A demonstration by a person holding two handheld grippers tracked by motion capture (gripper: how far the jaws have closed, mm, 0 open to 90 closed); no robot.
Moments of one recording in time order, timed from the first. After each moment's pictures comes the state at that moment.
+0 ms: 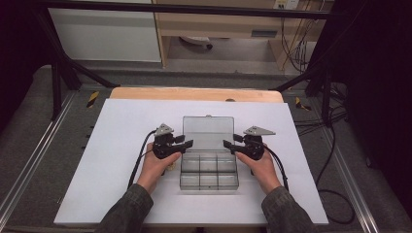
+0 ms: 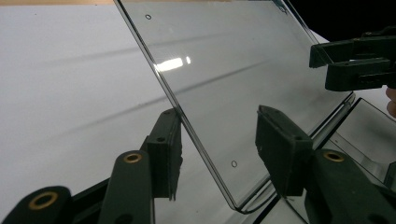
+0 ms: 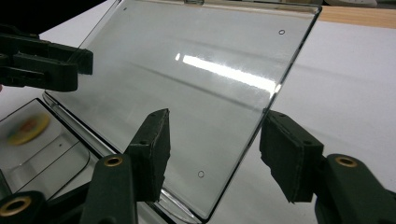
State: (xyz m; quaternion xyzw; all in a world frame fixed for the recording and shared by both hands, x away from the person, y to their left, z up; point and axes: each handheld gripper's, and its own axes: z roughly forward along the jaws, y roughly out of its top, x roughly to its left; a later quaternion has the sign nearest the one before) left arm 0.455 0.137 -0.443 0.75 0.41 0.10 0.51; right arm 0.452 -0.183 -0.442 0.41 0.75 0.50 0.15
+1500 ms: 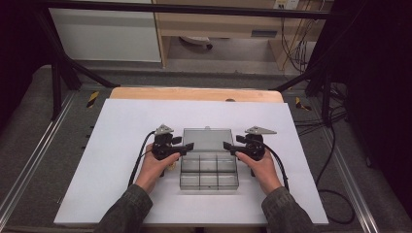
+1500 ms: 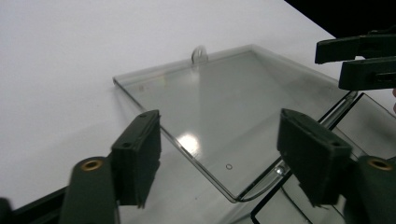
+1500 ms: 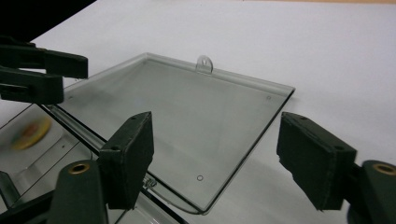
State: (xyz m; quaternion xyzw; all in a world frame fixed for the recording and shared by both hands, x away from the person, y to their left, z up) left arm 0.454 0.138 -0.443 0.75 0.43 0.09 0.50; right arm 0.452 -0.185 -0.442 0.45 0.74 0.49 0.13
